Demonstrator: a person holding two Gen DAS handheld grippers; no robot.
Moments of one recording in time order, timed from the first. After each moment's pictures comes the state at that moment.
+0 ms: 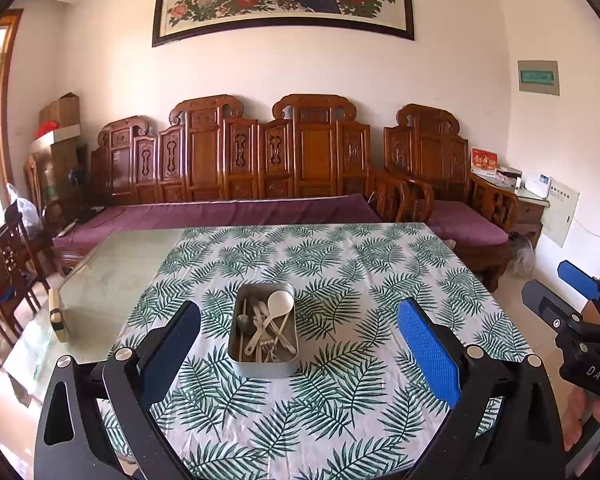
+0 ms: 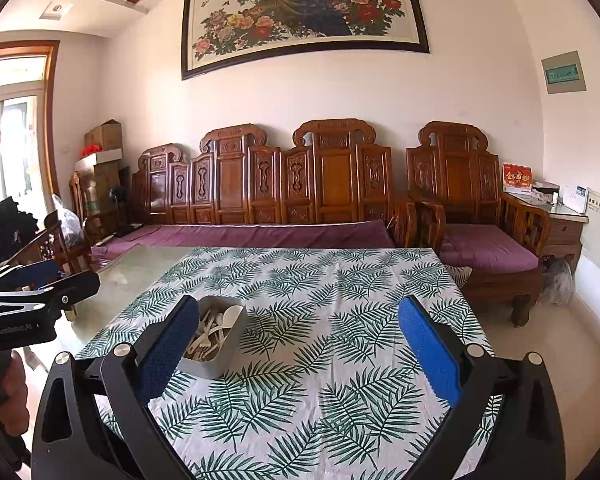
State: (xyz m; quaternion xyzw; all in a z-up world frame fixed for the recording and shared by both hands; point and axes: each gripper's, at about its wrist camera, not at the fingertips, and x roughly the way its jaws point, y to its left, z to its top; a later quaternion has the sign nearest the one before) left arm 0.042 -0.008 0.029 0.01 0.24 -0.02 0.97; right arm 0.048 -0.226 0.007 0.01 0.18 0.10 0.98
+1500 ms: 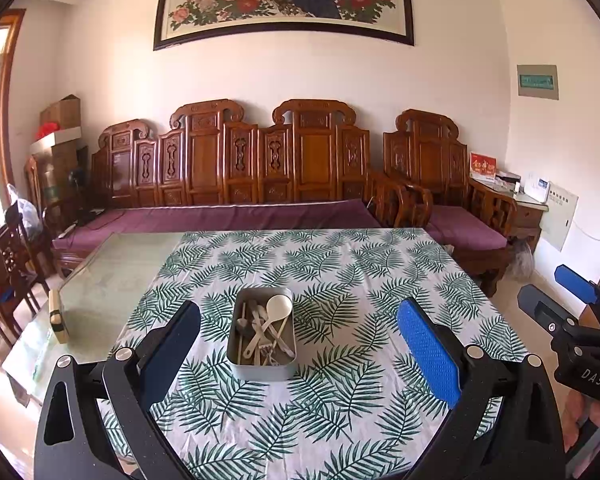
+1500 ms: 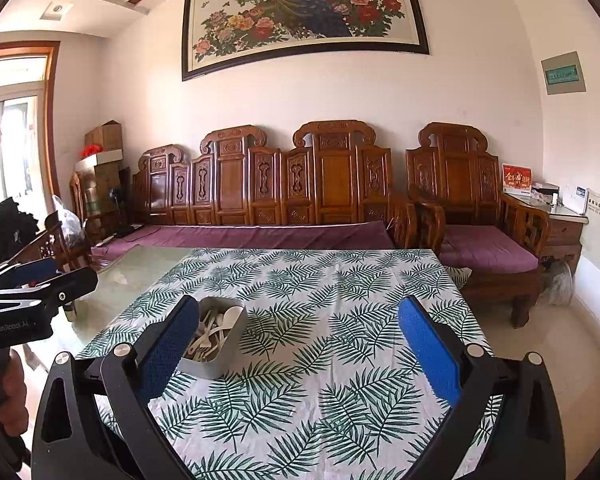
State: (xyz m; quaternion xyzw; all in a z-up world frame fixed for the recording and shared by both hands) left arm 0.040 -0.008 0.034 0.00 0.23 -0.02 0.97; right arm 0.047 -0.224 0.006 0.01 0.18 0.10 0.98
